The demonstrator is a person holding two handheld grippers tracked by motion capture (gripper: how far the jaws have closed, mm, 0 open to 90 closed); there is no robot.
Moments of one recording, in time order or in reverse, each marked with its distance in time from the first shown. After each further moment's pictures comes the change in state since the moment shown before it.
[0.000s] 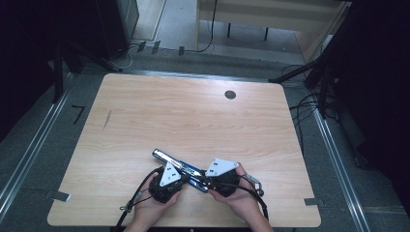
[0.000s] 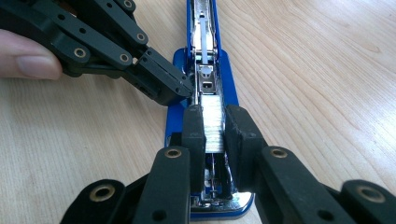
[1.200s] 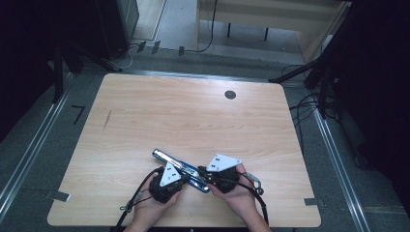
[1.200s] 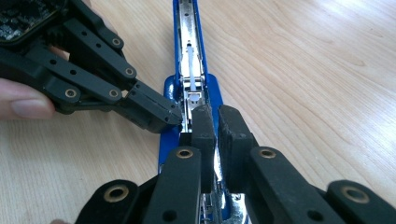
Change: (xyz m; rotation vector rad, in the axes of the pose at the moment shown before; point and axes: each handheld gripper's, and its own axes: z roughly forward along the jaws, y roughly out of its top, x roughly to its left) left arm 0.000 0.000 0.000 0.000 0.001 -0.001; right arm -0.005 0.005 0.001 -0.074 -0.010 0.061
